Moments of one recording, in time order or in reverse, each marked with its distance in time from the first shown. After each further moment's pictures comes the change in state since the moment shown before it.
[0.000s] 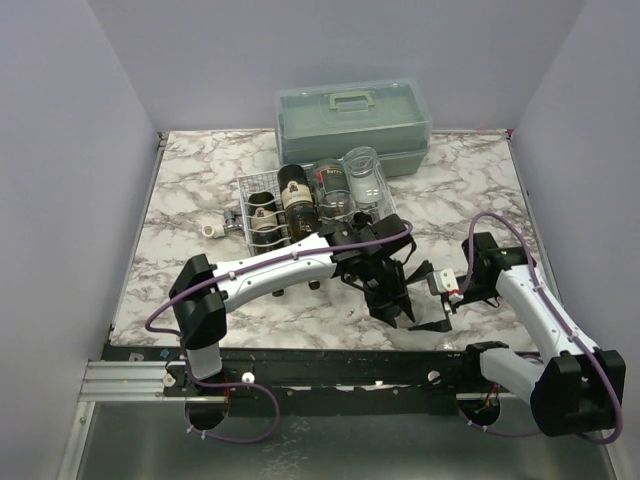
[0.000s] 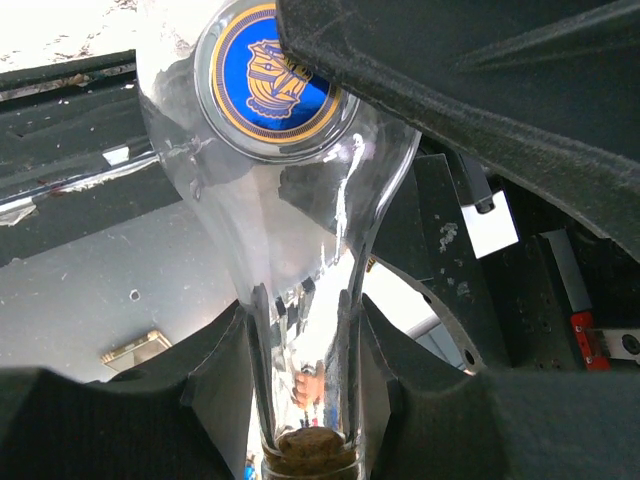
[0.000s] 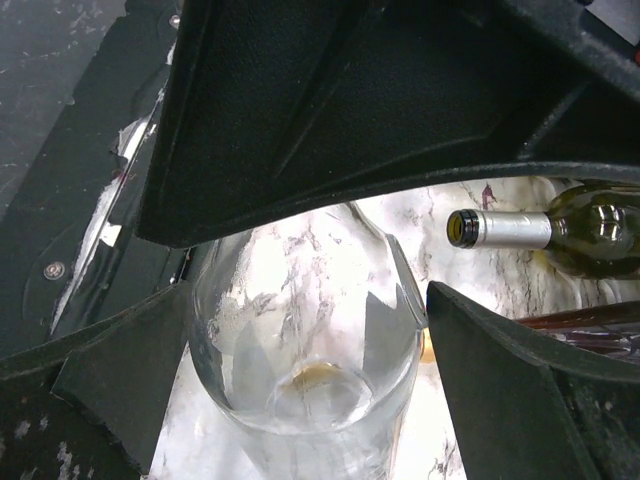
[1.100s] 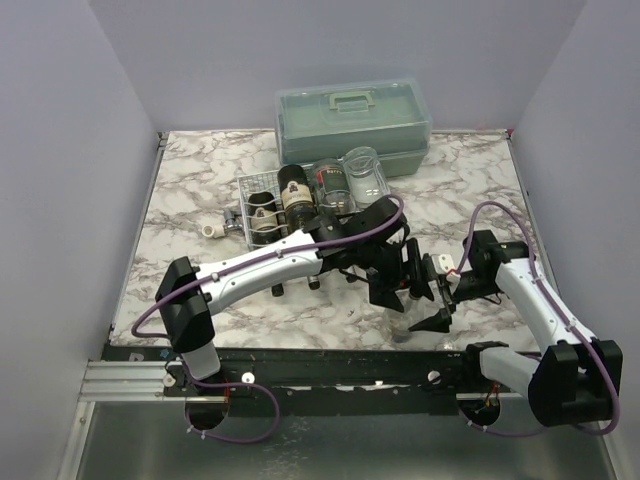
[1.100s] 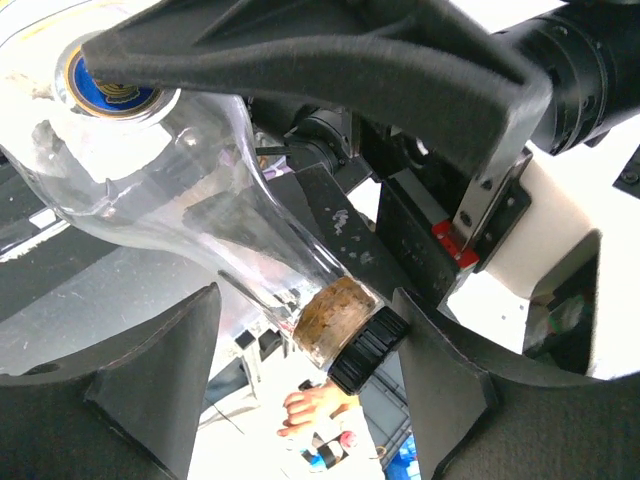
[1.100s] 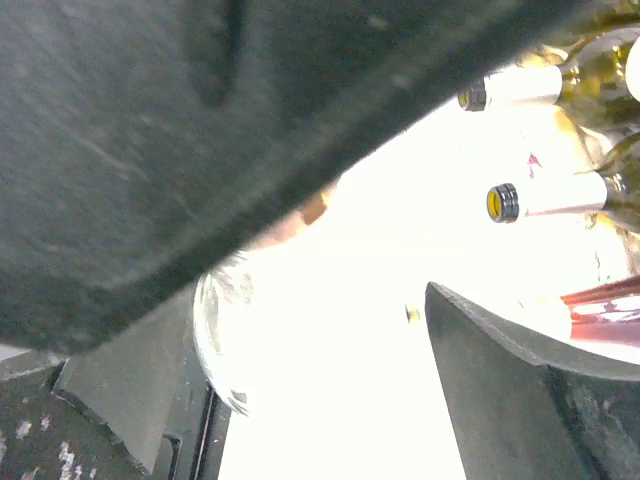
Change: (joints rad) left arm 0.032 -0.049 -0.009 0.177 0.026 0.056; right arm -0.023 0.060 0.027 -0.051 -0.016 0.143
